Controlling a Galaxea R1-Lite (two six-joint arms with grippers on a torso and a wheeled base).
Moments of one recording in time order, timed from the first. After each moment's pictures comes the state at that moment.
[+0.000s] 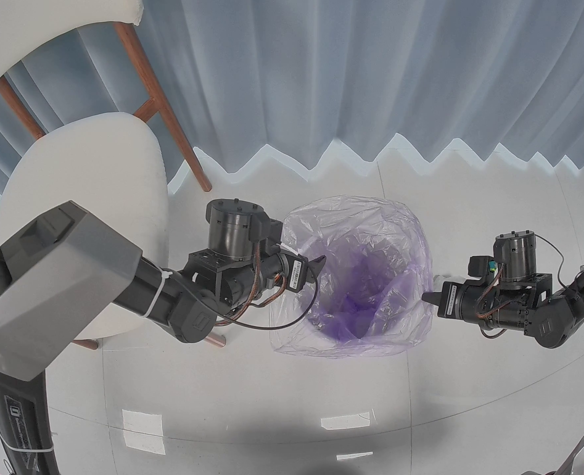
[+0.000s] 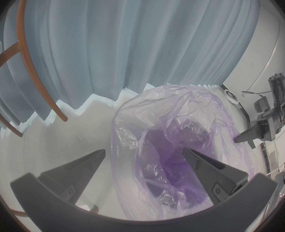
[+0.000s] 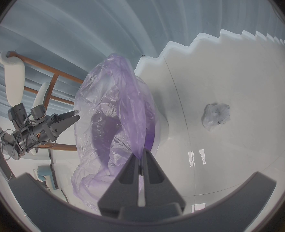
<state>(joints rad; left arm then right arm) -0.58 2.20 -1.22 -0.67 0.06 0.01 0.29 1.89 -0.67 -0.65 0.22 0.37</state>
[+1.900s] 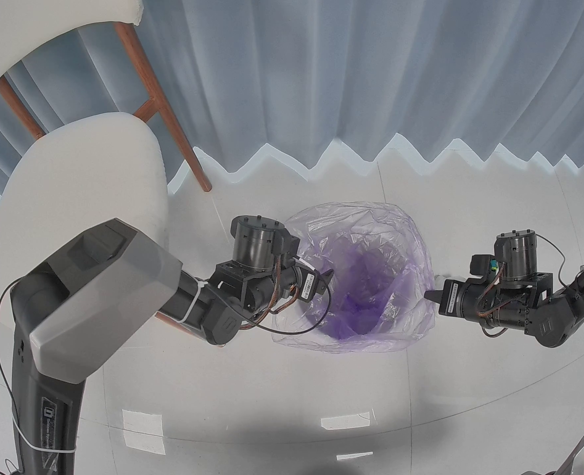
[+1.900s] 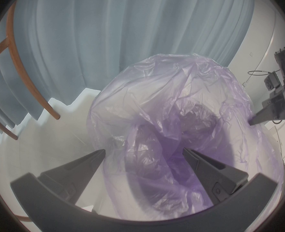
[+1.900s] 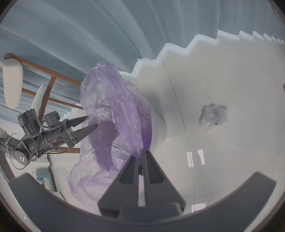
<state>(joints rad) -0.58 2.36 -1.36 -0.65 0.07 0.06 0.28 1.89 -0.67 -0.65 0.20 0.38</state>
